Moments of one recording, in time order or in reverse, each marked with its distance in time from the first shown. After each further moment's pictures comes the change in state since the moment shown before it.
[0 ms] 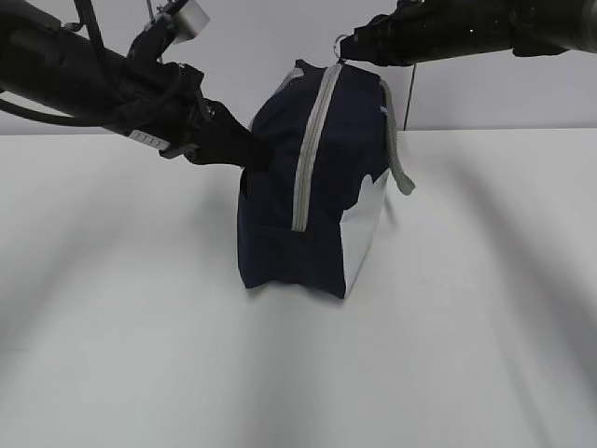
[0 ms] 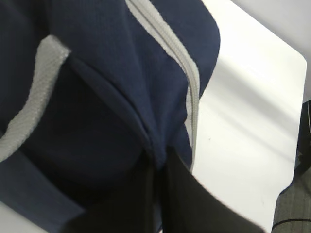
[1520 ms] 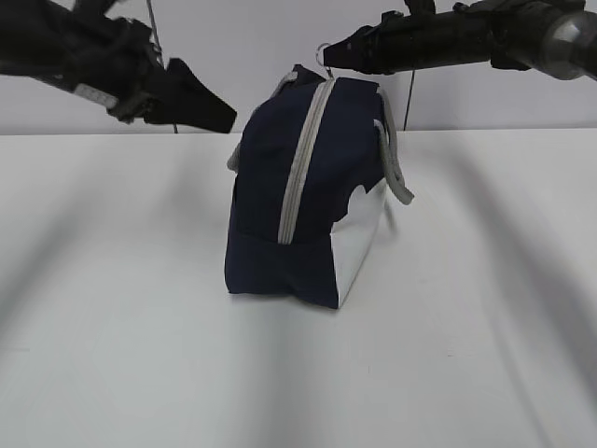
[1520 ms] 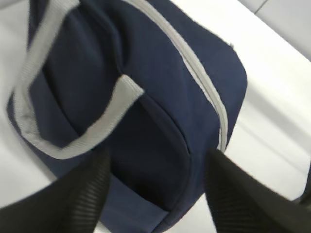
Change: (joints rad) left arm 0.091 -0.058 -0.064 0.122 0.055 -0.154; right arm -0.025 0.257 -0.367 -0.005 -0.205 0.082
